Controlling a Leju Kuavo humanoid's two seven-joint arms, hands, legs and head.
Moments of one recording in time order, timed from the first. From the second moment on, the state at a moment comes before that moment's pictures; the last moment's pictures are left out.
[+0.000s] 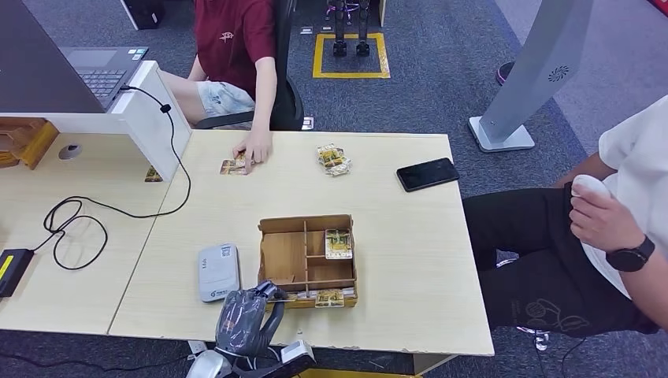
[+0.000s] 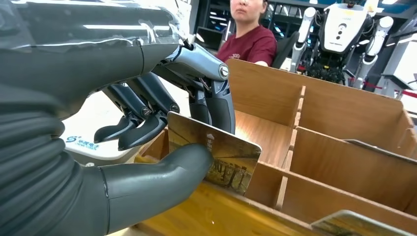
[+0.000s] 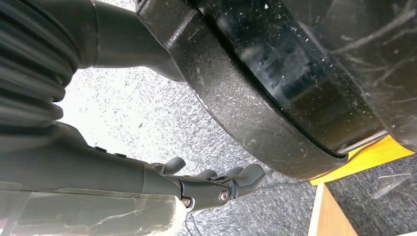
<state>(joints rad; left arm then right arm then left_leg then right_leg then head) 0.00 0.07 -0.50 -1.32 -1.07 0.54 -0.08 0.01 0.14 -0.54 0.01 1.56 -0.53 -0.20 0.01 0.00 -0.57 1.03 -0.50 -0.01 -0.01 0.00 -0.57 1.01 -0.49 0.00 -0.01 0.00</state>
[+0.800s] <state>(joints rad) -0.16 0.21 -0.47 -1.81 -0.94 0.45 -0.08 0.02 0.15 -0.58 0.01 1.57 -0.54 -0.21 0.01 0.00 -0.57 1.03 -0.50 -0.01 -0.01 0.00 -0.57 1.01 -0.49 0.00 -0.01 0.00</state>
